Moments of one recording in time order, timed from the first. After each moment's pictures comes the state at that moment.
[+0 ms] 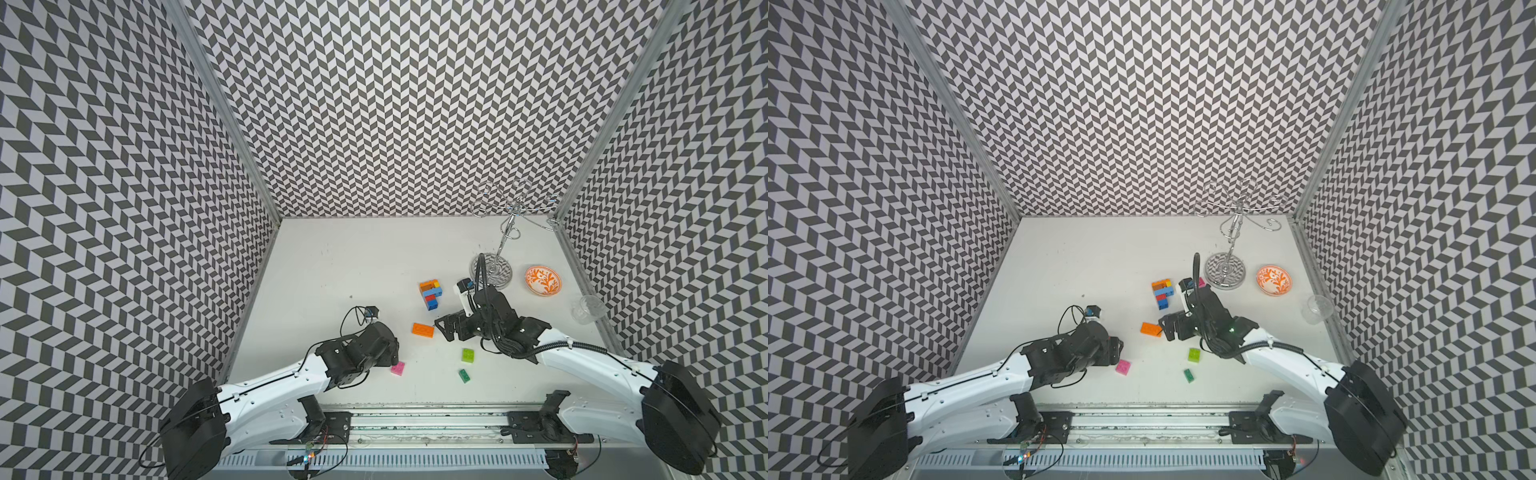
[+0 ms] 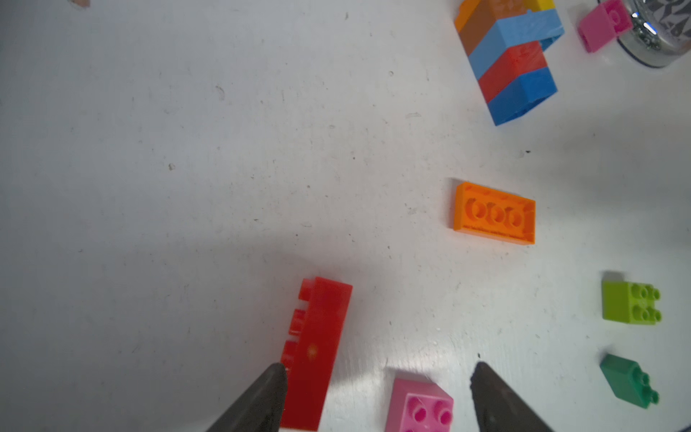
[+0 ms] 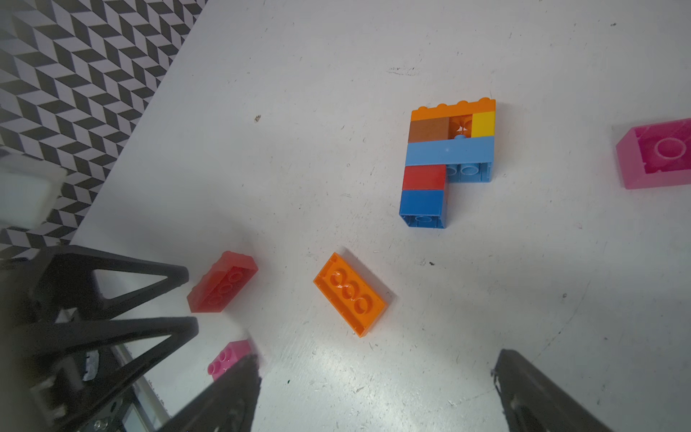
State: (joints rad) left arm -1.01 1.04 0.55 -0.45 -0.30 -0.84; right arm 0.71 1.20 0.63 -0.16 -0.11 0.40
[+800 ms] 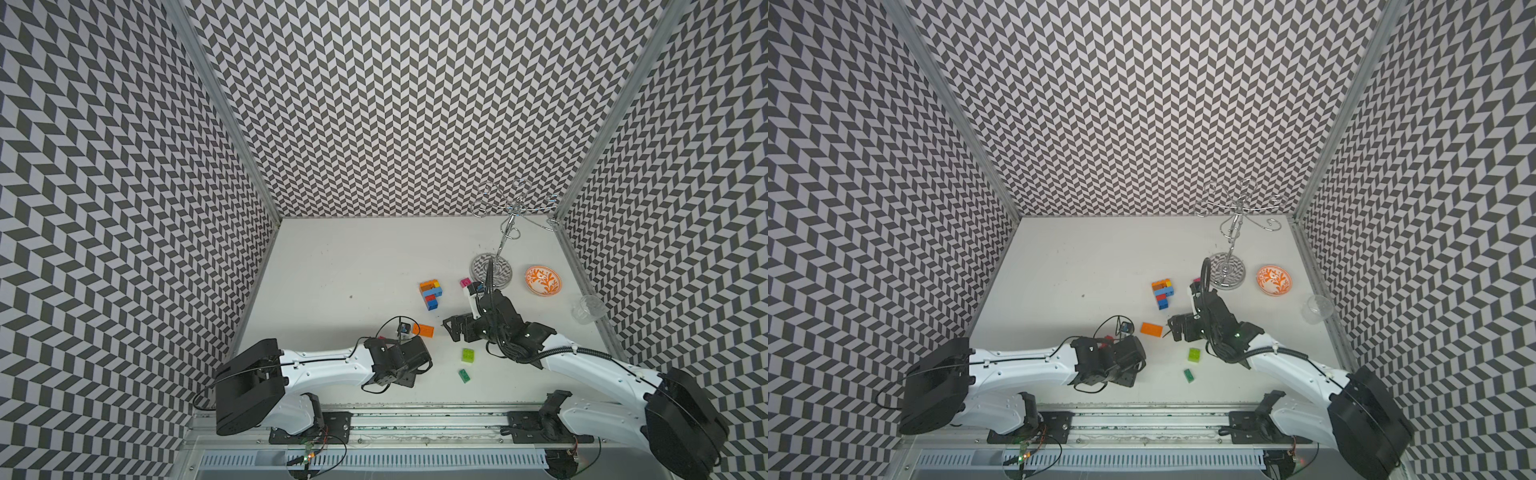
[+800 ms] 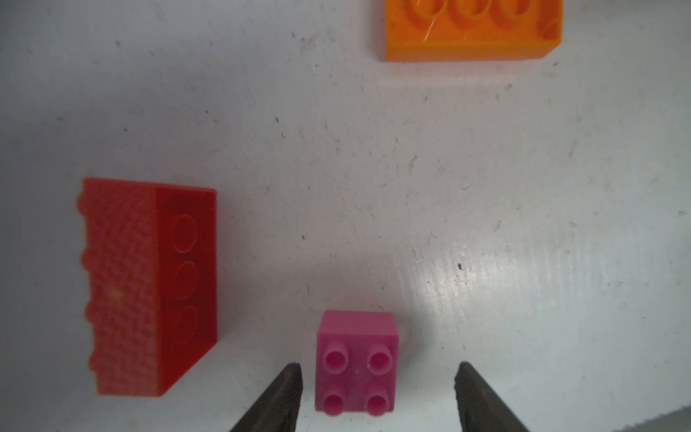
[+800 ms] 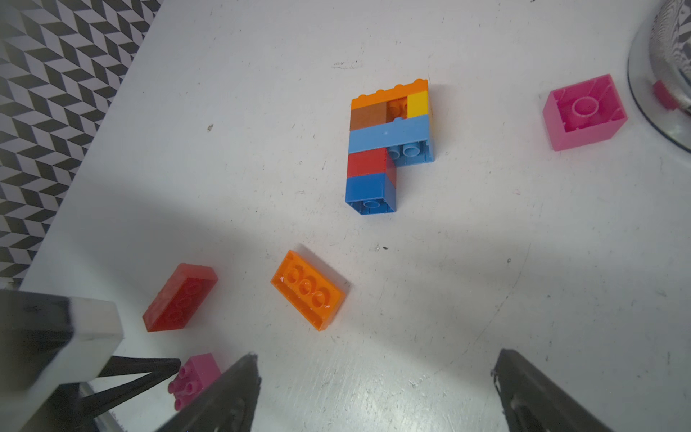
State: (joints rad) left arm -1.18 1.42 0.72 -0.60 -0.22 -0.86; right arm 0.67 1.14 0.55 -0.15 -0.03 0.46
